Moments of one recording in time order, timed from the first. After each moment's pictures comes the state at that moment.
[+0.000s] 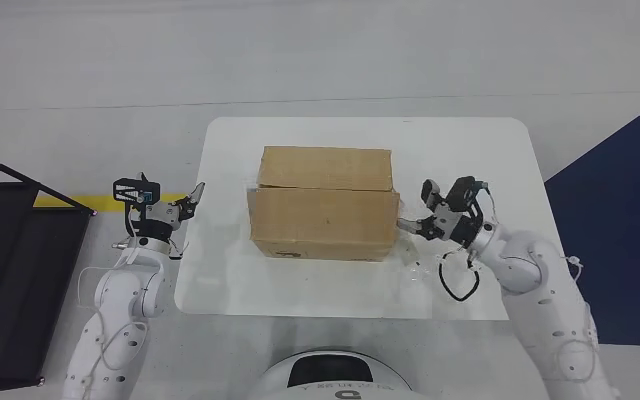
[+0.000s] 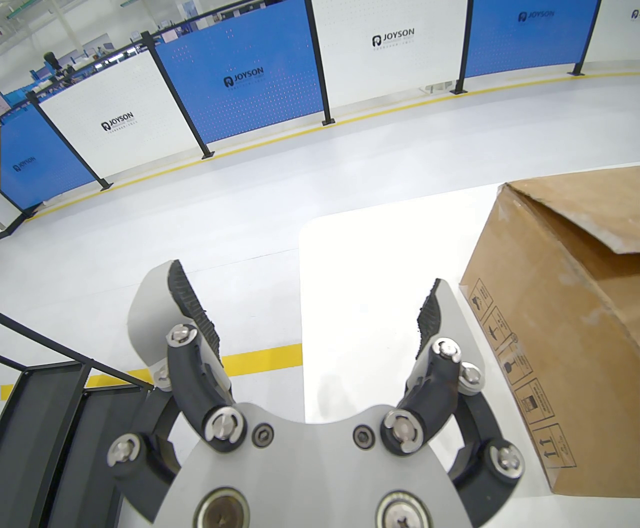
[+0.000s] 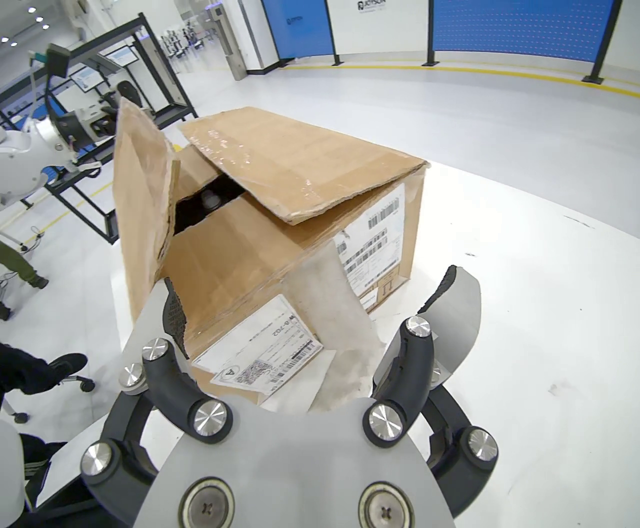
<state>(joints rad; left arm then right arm) 1.73 -1.15 -1.60 -1.80 1.33 0.00 0.00 -1.55 -1.06 1.54 -1.62 -0.81 -0.88 0.29</state>
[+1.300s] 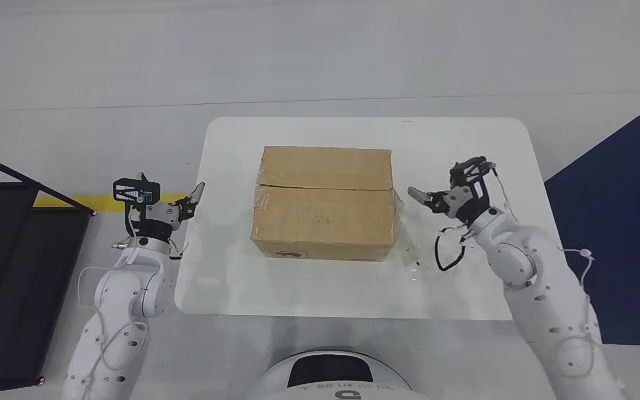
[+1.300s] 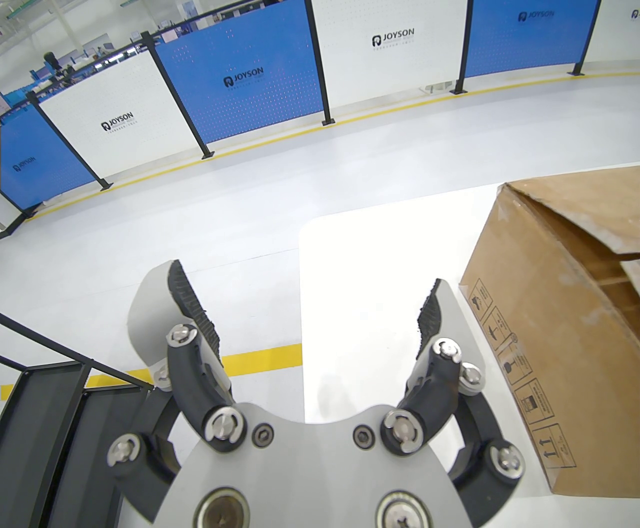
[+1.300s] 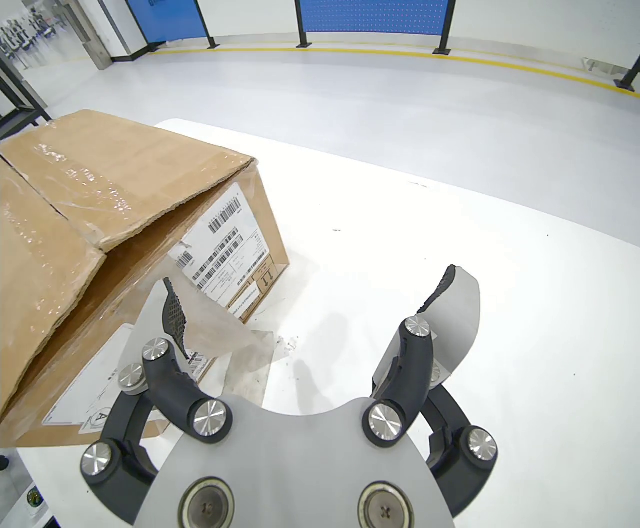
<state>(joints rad) 1.73 -1.15 -1.60 -1.80 1.33 0.00 0.00 -1.50 -1.03 1.46 -1.65 -0.98 -0.40 0.27</state>
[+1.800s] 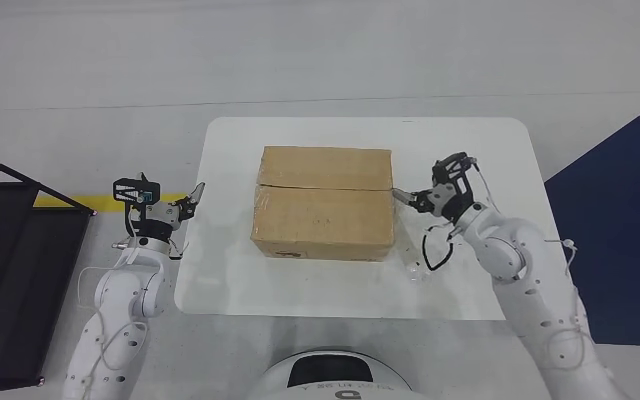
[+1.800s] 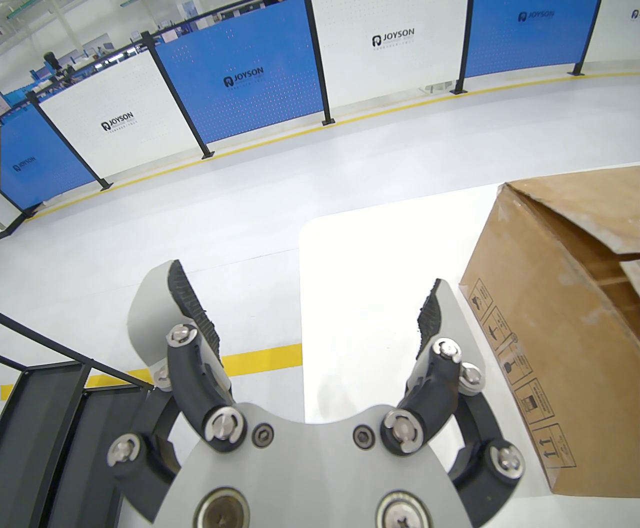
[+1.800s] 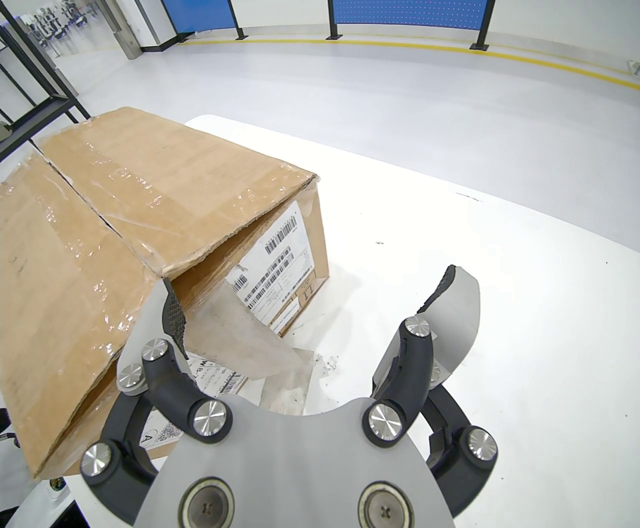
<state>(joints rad) 1.73 -1.15 -1.60 -1.80 1.33 0.00 0.00 -1.44 -1.04 1.40 -1.66 -0.93 -0.40 0.33</state>
